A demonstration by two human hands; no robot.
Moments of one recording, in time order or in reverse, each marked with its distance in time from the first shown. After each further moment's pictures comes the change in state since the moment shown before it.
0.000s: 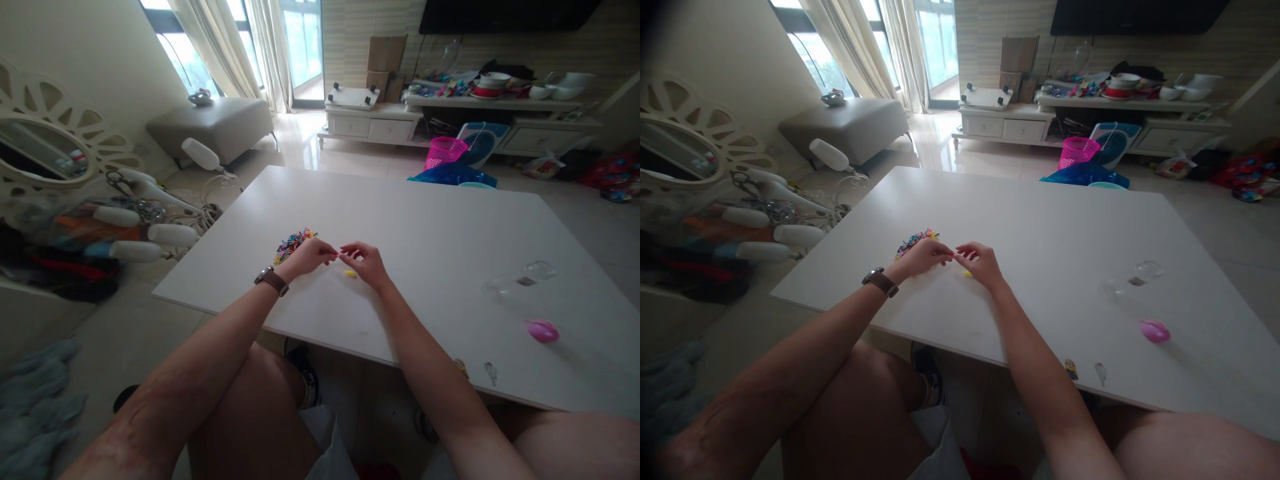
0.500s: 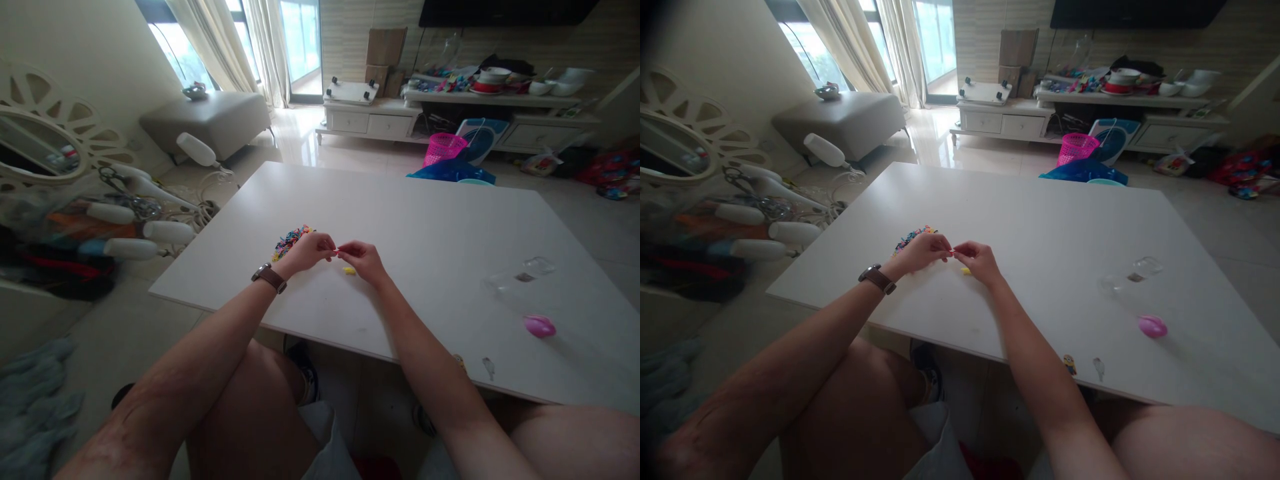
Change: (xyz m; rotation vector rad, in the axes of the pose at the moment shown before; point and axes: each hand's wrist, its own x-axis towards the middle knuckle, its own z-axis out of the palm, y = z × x) left_hand 0.000 0.001 0.000 -0.205 -0.001 0.058; right_hand -0.001 0.015 0.007 0.213 -0.034 0.119
